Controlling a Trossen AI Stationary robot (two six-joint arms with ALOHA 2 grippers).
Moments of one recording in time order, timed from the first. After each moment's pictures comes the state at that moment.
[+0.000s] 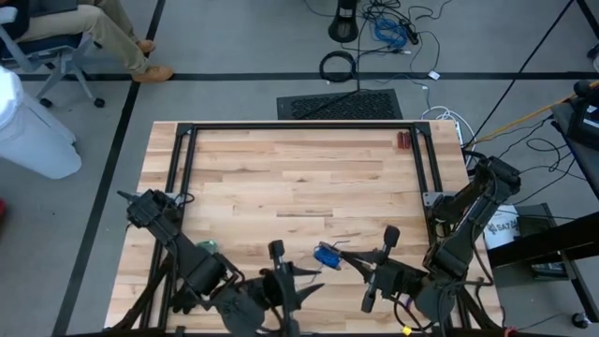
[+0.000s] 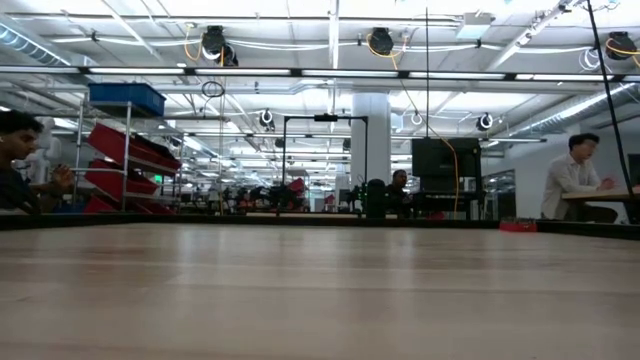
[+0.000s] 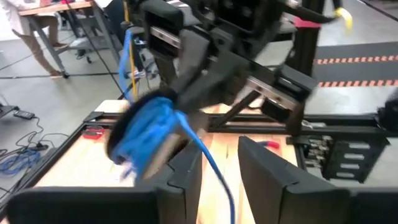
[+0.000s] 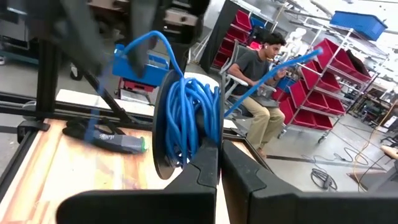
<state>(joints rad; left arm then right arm) -0.69 1.94 2.08 -0.53 -0.87 -0.20 0.89 1.51 1.31 -0.08 1.27 -0.05</state>
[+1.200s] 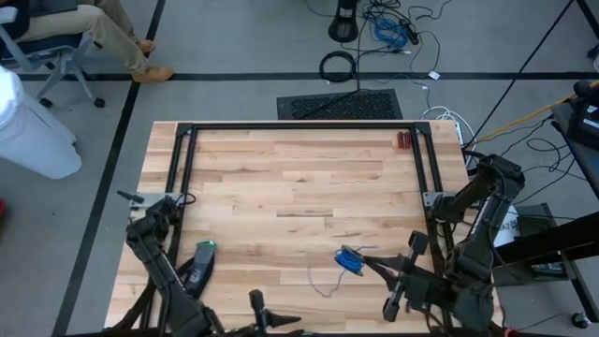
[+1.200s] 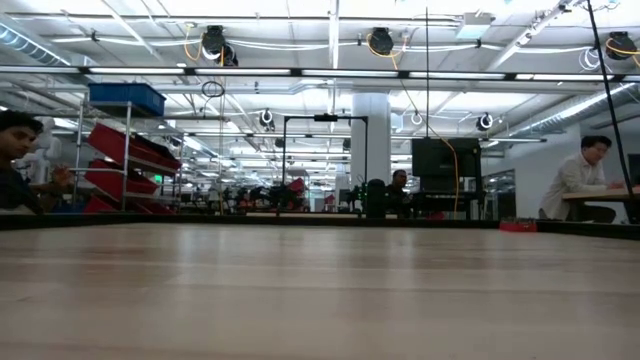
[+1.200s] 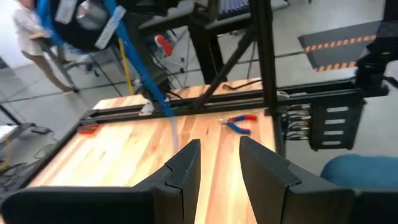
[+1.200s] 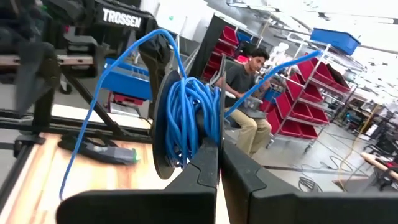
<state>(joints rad) -0.91 2.10 2.08 -0.51 -1.08 -0.26 1.02 1.48 1.31 0.02 1.45 -0.17</state>
